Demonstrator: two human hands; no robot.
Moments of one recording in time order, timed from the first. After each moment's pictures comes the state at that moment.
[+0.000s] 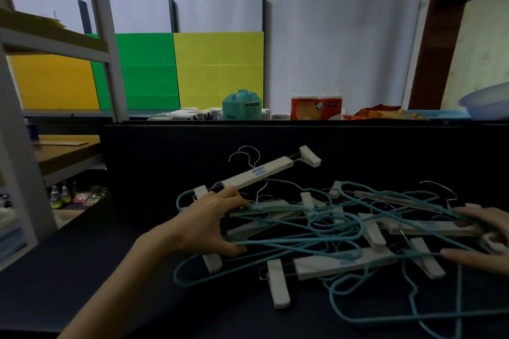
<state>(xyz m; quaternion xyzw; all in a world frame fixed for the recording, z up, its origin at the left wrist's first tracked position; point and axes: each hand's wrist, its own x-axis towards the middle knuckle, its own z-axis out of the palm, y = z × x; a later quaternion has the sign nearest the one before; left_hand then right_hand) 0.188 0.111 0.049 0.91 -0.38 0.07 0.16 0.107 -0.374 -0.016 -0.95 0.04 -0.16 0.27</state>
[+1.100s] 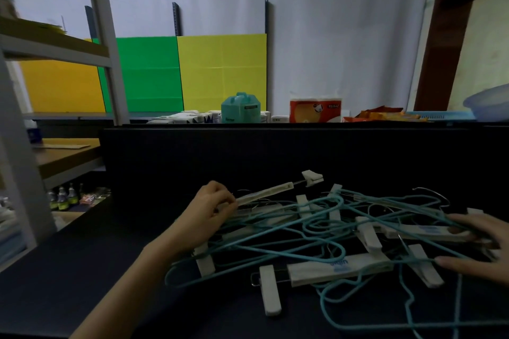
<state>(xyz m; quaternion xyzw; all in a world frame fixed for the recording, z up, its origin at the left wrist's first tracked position) 0.204 0.097 0.038 0.92 -0.25 0.13 0.28 0.106 -0.377 -0.015 -0.95 0.04 -0.23 0.19</state>
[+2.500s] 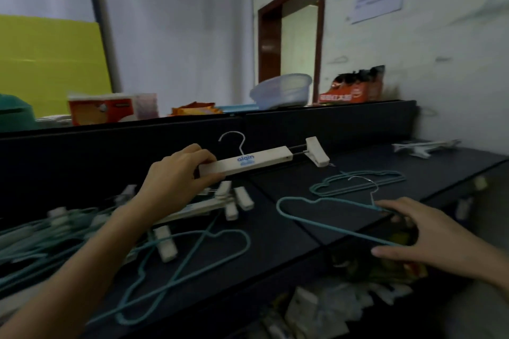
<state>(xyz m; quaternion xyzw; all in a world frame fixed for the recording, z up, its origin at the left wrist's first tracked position) 0.126 -0.238 0.092 0.84 -0.43 0.27 0.19 -0.137 -0.513 0.046 -0.95 0.18 -0.15 0.18</state>
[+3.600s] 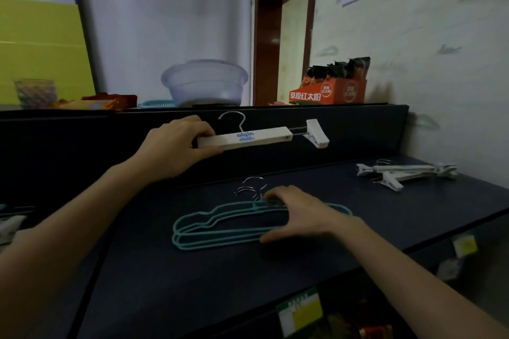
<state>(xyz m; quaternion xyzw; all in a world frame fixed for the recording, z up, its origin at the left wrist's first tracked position) 0.132 -0.578 0.118 0.86 -0.41 0.27 0.16 0.023 -0.806 0.026 -0.99 -0.03 -0.05 0.16</state>
